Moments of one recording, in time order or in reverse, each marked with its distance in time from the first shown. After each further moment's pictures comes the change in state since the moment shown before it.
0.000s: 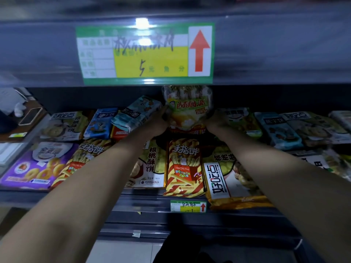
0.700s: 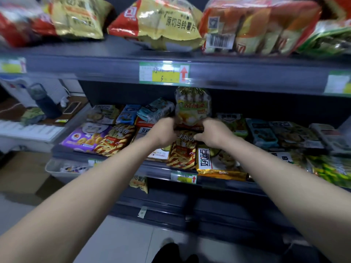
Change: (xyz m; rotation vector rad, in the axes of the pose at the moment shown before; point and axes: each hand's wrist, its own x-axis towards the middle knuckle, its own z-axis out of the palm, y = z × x) left_hand -0.208 0.097 -0.031 0.269 0.141 0.135; right_hand -0.172 -0.014 -0.085 -0.431 -0.187 -0.474
